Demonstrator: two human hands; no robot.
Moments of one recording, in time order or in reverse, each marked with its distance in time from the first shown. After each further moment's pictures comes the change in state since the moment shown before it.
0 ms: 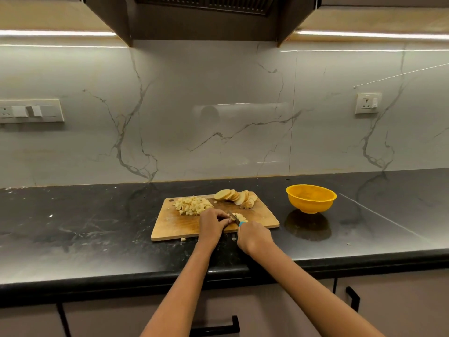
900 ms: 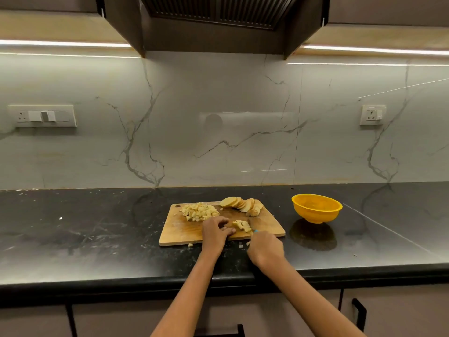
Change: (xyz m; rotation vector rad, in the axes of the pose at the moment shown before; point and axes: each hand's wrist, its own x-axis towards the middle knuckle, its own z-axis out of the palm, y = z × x) left_hand -0.009 -0.002 -0.009 -0.035 0.020 -0.084; right_hand -0.014 0.003 0.003 0.046 0.094 0.115
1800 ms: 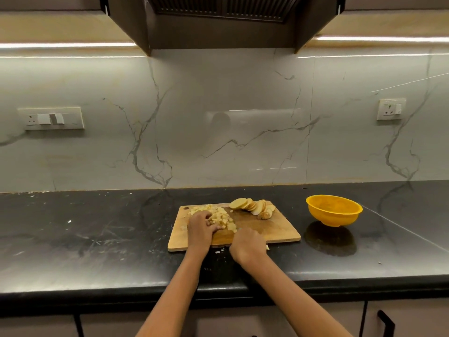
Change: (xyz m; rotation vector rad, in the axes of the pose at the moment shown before) left_hand 0.027 -0.038 -0.037 0.155 0.154 -0.007; right_hand 0.030 -0.053 0.017 0.071 0.019 -0.100
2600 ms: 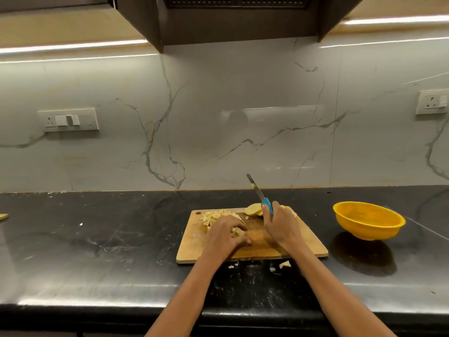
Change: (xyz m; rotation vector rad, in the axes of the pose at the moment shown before) left_hand 0.016 -0.001 0.011 0.121 -0.239 0.318; right_hand 0.095 0.049 0.008 0.347 0.374 -0.179
